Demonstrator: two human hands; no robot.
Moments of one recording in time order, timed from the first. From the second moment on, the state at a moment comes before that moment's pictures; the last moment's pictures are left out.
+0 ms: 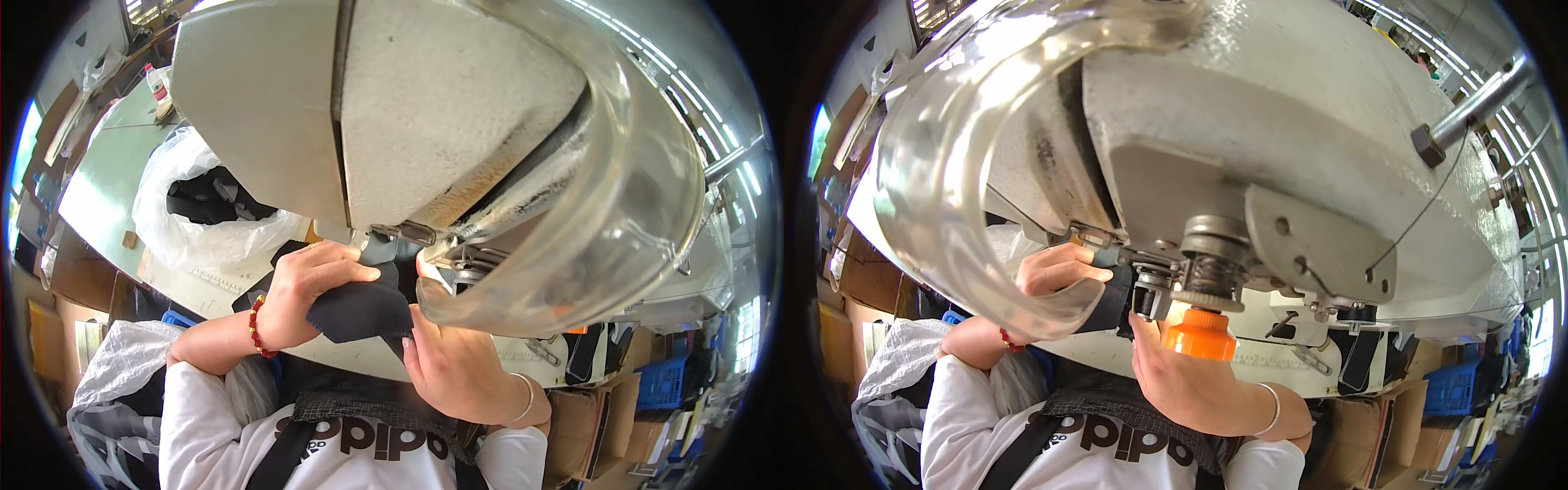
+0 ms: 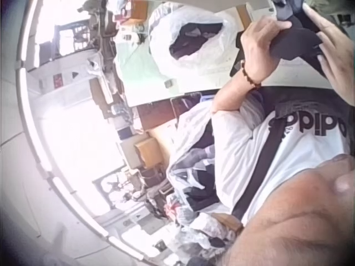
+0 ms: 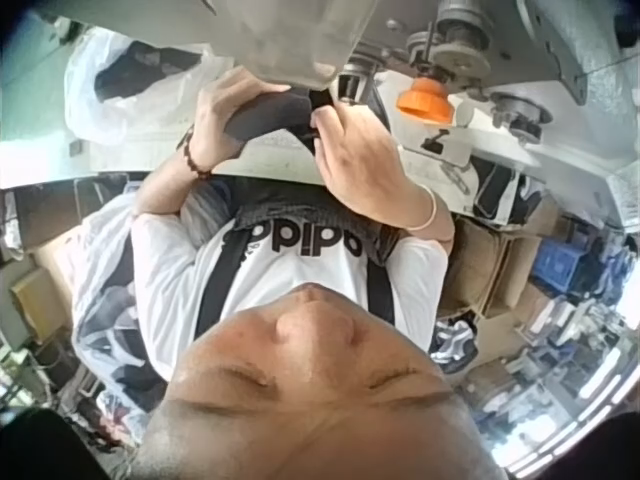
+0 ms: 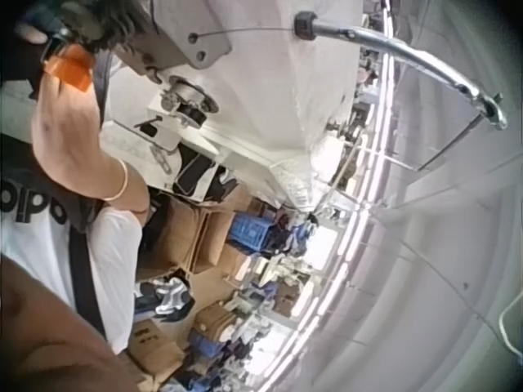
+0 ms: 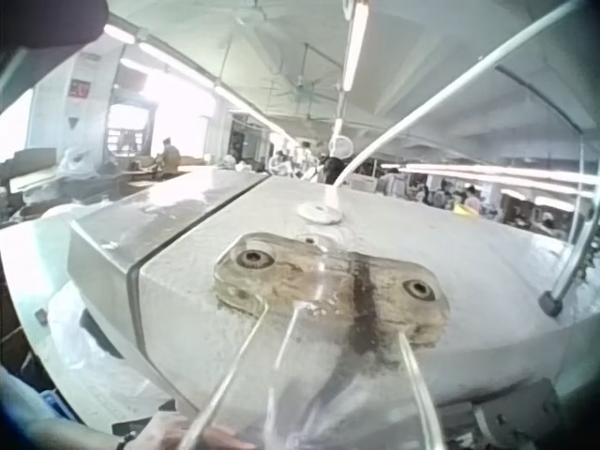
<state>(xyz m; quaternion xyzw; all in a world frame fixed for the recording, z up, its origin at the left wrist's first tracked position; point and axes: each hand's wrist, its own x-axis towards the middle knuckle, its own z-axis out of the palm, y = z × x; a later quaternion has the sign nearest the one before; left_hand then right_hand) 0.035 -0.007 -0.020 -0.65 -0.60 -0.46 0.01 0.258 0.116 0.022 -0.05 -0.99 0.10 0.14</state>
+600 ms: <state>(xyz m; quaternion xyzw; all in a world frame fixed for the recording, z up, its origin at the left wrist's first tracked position) 0.029 0.007 -0.028 -0.58 -0.60 -0.55 -0.02 0.241 0.127 0.019 -0.03 -0.99 -0.03 0.16</state>
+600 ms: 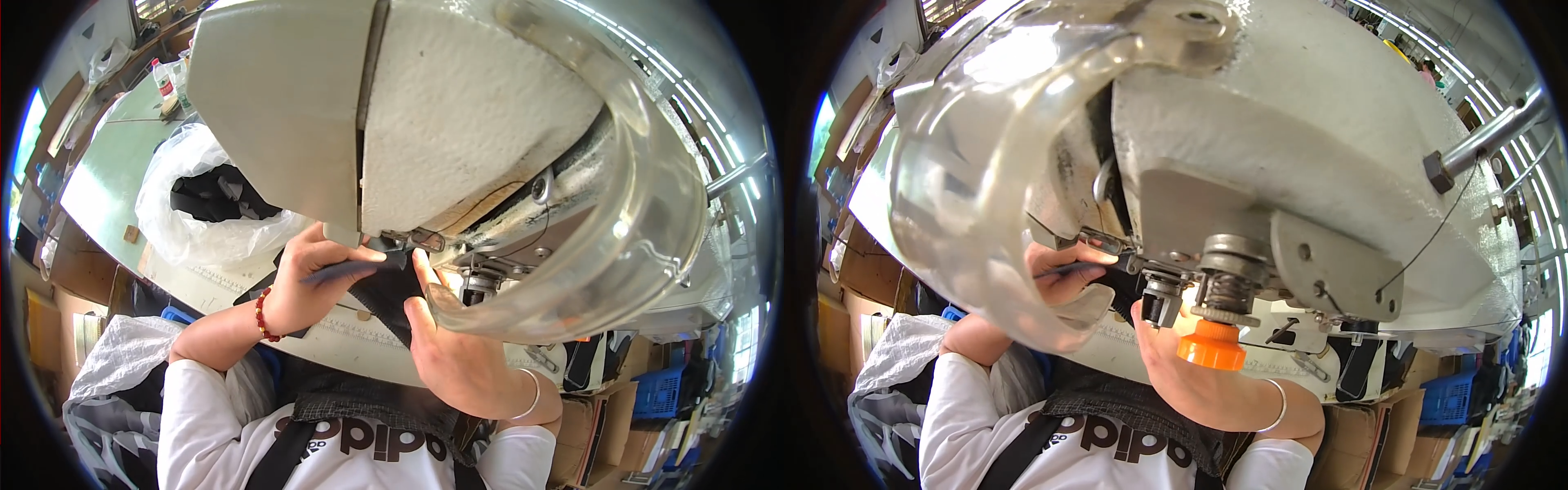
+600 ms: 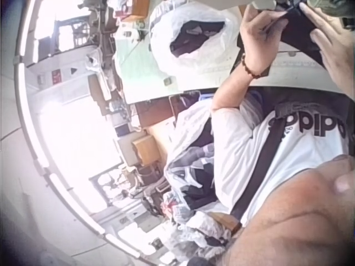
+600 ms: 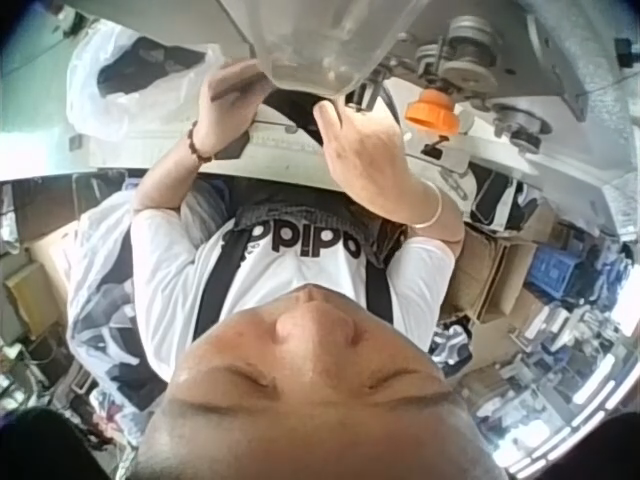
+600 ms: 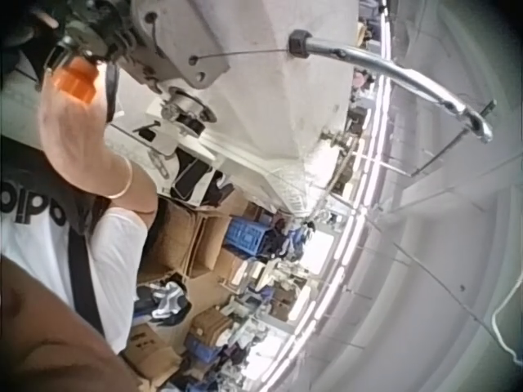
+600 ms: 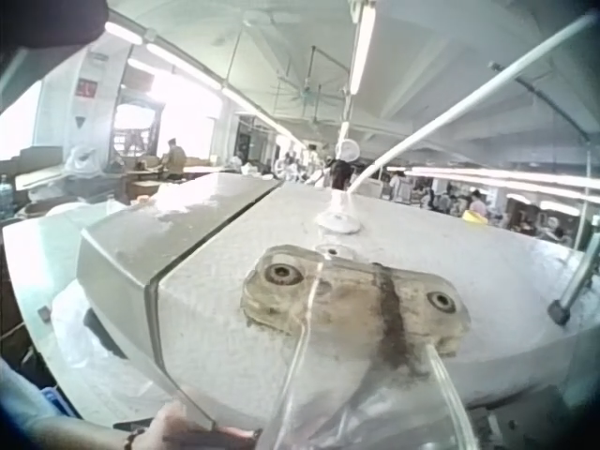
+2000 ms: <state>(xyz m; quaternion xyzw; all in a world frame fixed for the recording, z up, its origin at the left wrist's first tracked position) 0.025 0.001 -0.039 -0.35 -0.50 -0.74 -0.28 0.248 0.143 0.009 0.03 -0.98 -0.15 0.09</state>
